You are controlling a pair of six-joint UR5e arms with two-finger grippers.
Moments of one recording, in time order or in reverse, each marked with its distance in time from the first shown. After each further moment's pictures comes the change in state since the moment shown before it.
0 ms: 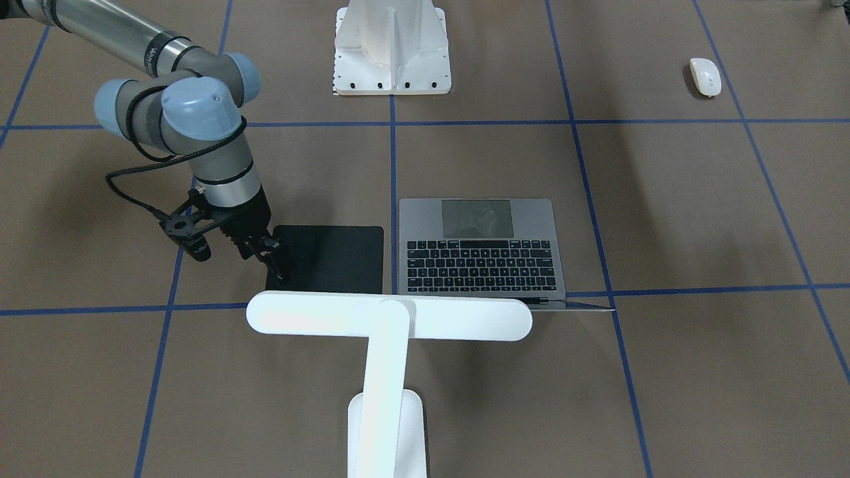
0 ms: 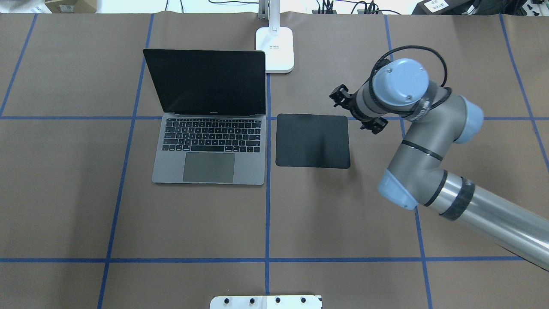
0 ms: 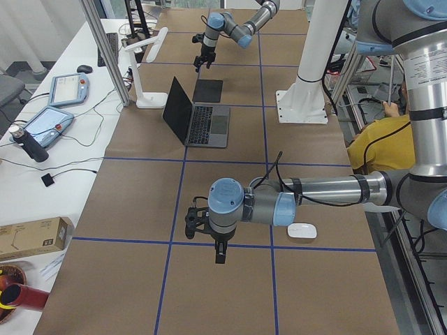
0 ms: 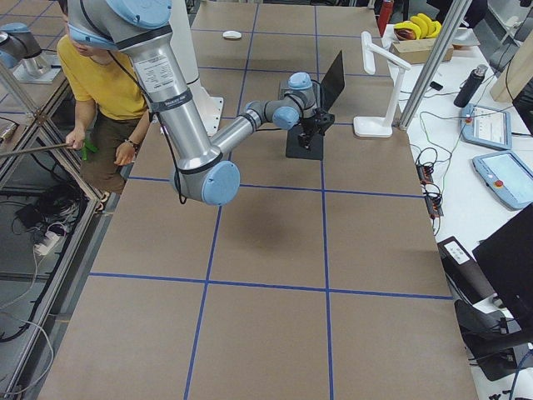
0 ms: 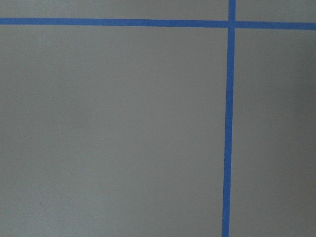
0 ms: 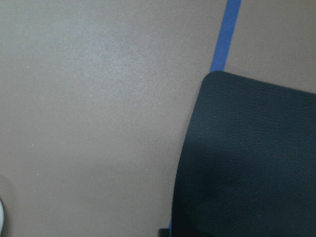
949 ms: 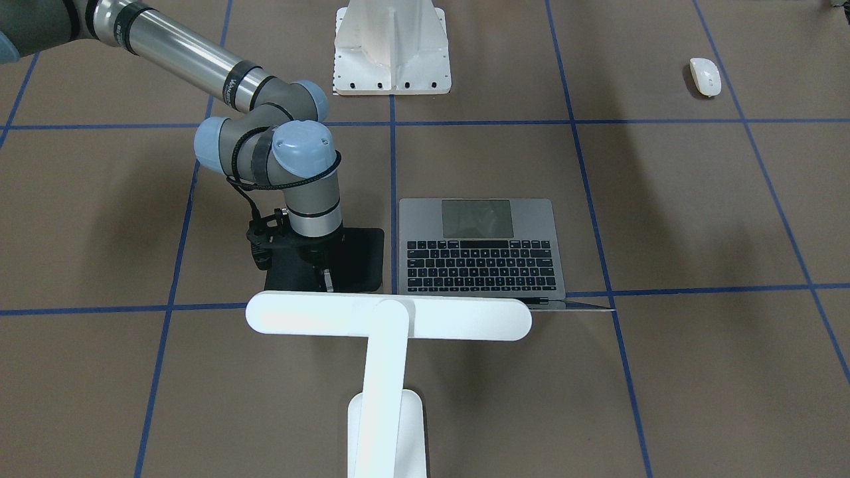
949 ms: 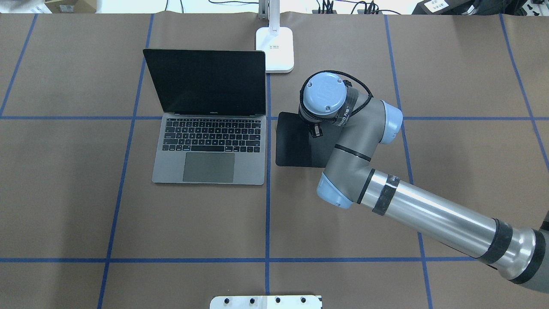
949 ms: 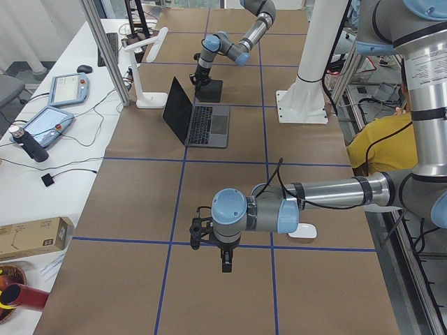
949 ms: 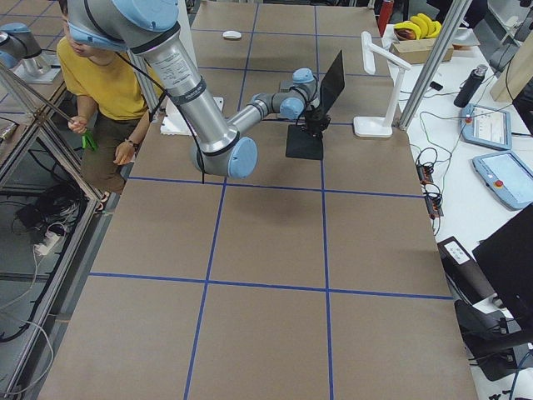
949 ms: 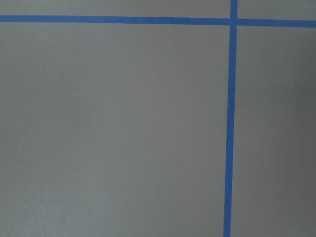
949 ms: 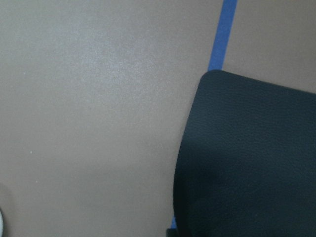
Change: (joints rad) left arm -0.002 0.016 0.052 0.006 0.006 0.002; right arm -0.121 0.273 -0.307 0.028 -0.150 0.713
